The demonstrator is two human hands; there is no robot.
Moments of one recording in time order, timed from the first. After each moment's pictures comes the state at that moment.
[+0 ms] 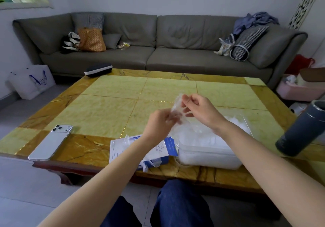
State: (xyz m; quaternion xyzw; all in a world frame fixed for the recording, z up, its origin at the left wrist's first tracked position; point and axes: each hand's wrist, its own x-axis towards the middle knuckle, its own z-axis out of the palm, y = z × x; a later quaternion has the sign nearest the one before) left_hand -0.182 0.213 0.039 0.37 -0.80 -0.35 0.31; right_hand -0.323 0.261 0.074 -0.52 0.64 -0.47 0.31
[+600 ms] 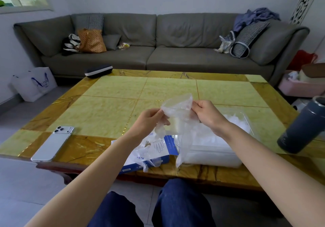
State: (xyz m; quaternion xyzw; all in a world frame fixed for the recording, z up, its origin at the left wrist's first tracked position) left_hand -0.158 0.206 0.048 0.40 -0.71 -0.52 0.26; right_hand -0.335 0.264 0.061 -0.49 0.68 -0.45 0.31
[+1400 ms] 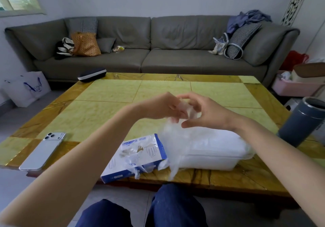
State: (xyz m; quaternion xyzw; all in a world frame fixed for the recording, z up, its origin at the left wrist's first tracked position) left_hand -0.207 0.198 0.119 0.20 -0.92 -0.32 0.08; right_hand -0.364 0.289 0.097 -0.67 0.61 -0.31 0.28
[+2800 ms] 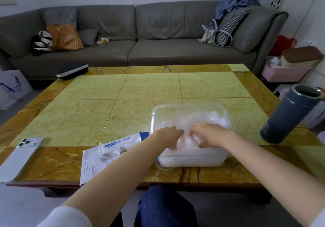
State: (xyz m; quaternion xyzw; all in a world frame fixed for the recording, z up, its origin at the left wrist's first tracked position) left_hand -0.294 0.200 -0.016 0.28 -0.93 -0.08 -0.22; right_hand -0.429 0.287 -0.004 -0.66 0.73 0.11 0.15
